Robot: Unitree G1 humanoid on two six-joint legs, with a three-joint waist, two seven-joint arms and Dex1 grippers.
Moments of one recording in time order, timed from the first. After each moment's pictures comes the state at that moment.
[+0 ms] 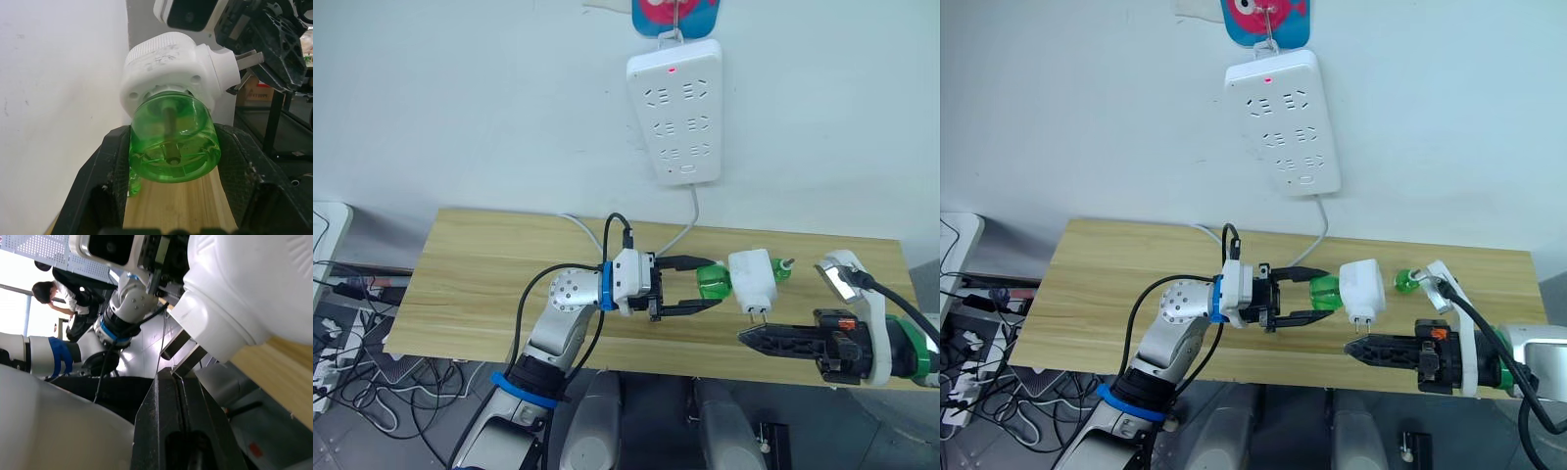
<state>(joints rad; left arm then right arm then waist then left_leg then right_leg) -0.44 0.23 -0.27 0.05 -0.33 -0.19 -1.16 0.04 -1.26 -0.27 -0.57 1.95 0.99 0.36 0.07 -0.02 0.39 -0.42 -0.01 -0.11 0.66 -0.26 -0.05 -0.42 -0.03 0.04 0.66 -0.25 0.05</state>
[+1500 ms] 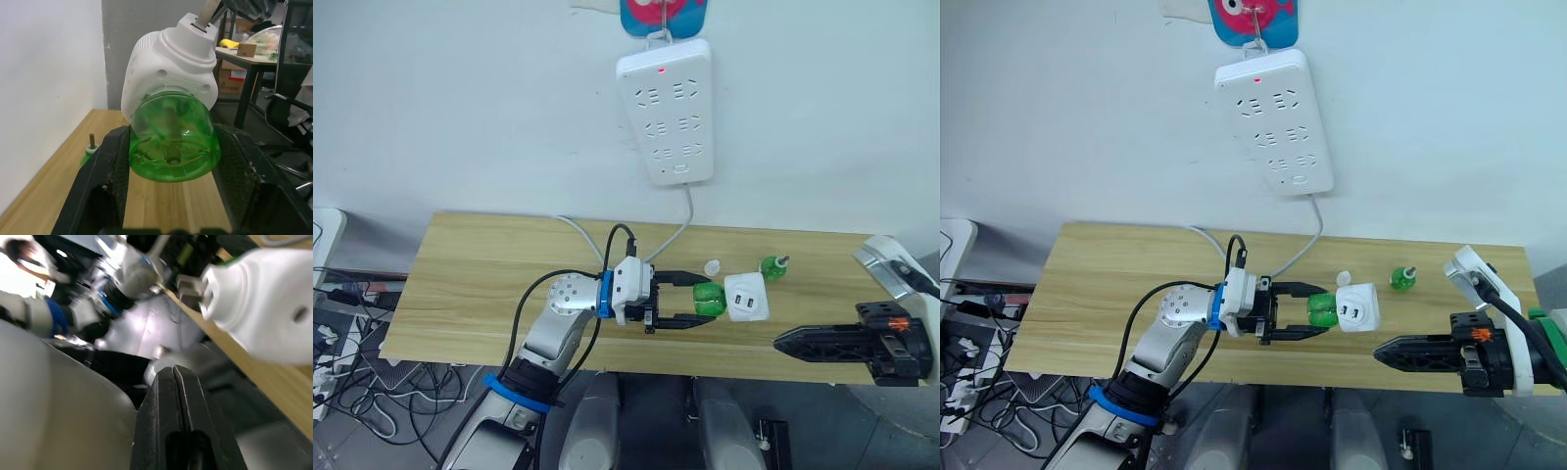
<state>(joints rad) -0.42 0.29 -0.31 0.05 -0.38 -0.06 -1.21 0.09 -1.29 -0.67 -0.60 1.75 1.28 0.54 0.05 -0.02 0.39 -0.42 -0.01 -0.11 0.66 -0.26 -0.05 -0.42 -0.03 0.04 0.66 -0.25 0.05</state>
